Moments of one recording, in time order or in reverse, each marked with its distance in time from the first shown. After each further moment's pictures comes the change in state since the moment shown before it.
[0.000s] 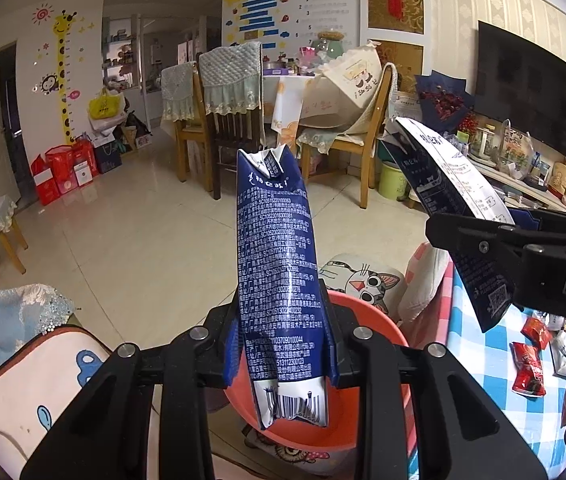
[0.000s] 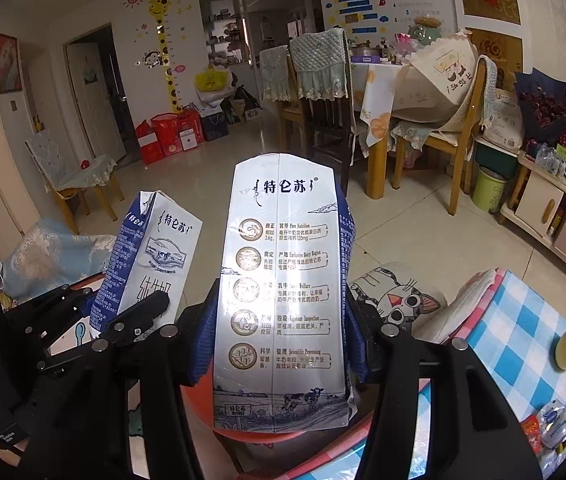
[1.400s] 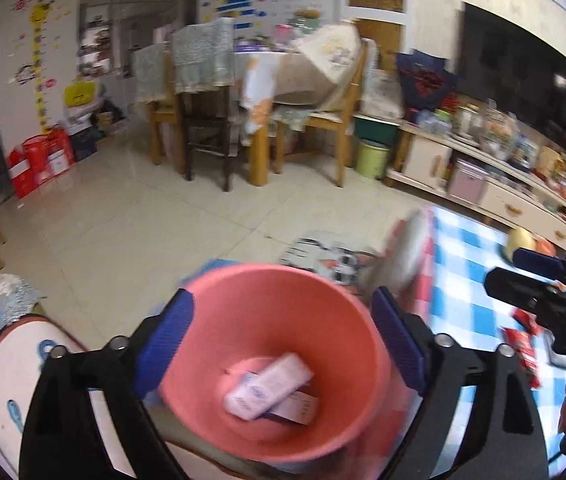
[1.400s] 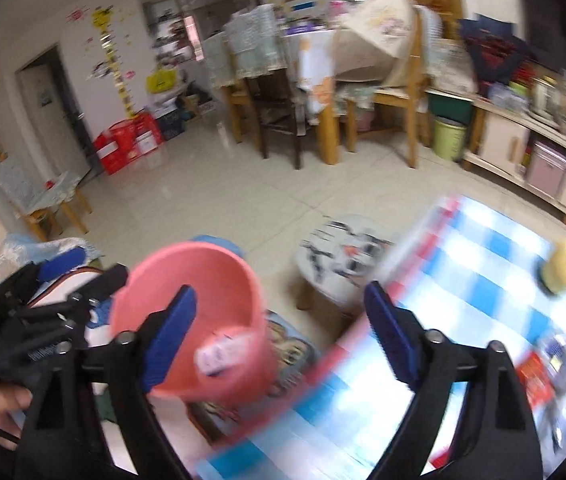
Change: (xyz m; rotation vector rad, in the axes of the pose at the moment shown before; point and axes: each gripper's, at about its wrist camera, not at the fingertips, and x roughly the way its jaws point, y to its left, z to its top) left arm 0.035 -0.061 -0.027 0.042 0.067 -0.106; right arm -0.038 -0.113 -0.103 0.208 0.018 -0.138
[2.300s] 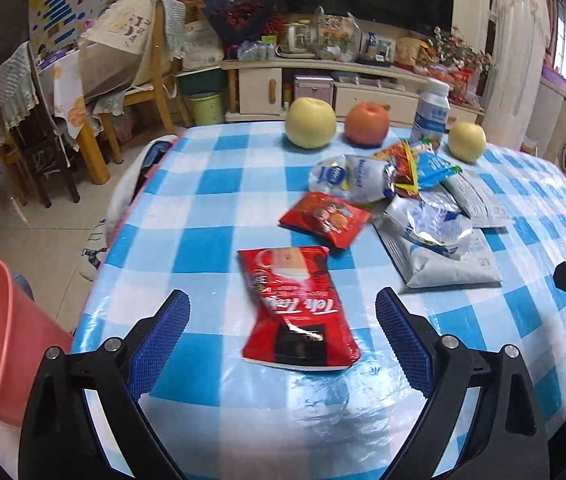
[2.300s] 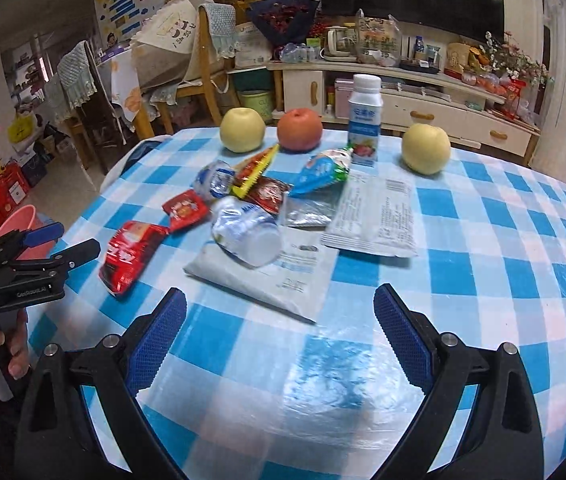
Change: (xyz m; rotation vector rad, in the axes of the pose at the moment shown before) left arm 0.034 -0.312 -0.101 0.371 0.143 -0.318; right arm -0.188 -0.246 -0.201 0.262 -0.010 -0.412
